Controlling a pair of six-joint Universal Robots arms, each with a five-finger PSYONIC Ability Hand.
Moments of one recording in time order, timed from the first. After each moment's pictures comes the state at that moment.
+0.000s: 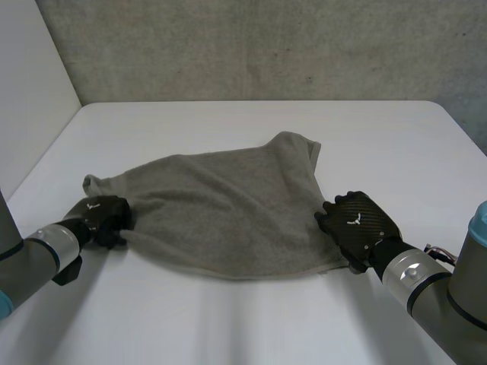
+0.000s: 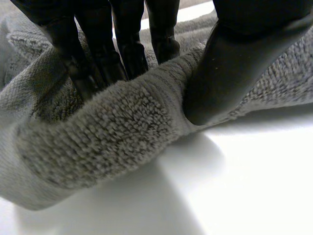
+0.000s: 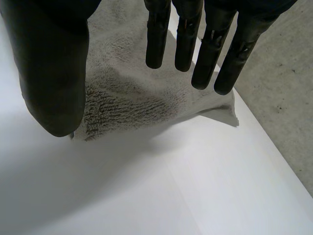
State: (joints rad) left arm 4.70 -2.03 -1.79 3.32 -1.18 3.38; right arm 1.90 -1.34 1.96 -0.28 1.27 2.45; left_hand 1.07 1.09 1.07 1.09 0.90; right_hand 0.47 0.49 0.47 0.47 0.26
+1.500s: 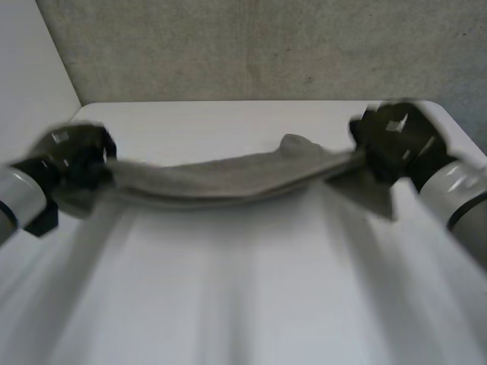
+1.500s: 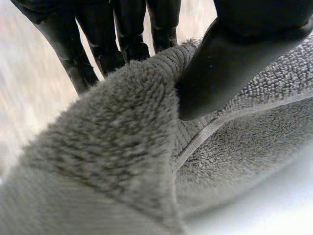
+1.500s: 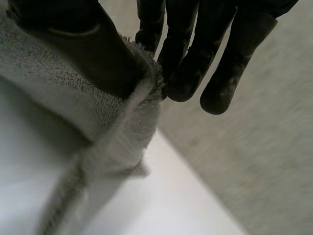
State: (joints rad) left arm 4.66 -1.61 -1.71 3.16 -1.16 3.18; right arm 1.86 -1.53 1.64 -0.07 1.29 2.67; left_hand 1.25 1.34 1.32 1.35 1.11; right_hand 1.32 1.31 1.34 1.34 1.16
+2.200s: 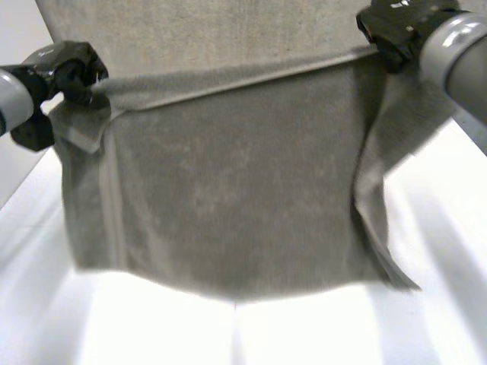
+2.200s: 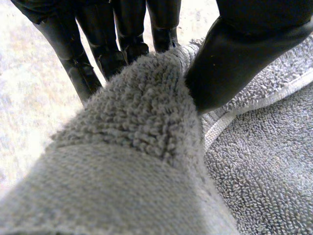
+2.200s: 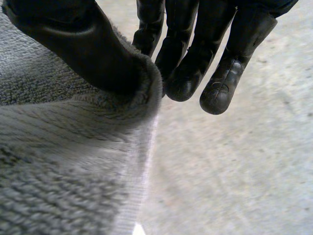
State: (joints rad) left arm 4.63 -1.97 -0.99 2.84 -1.18 3.06; right arm 1.93 -1.08 0.66 0.39 1.44 2.42; left_hand 1.25 1.35 1.34 1.36 1.11; right_hand 1.32 1.33 1.34 1.34 1.16
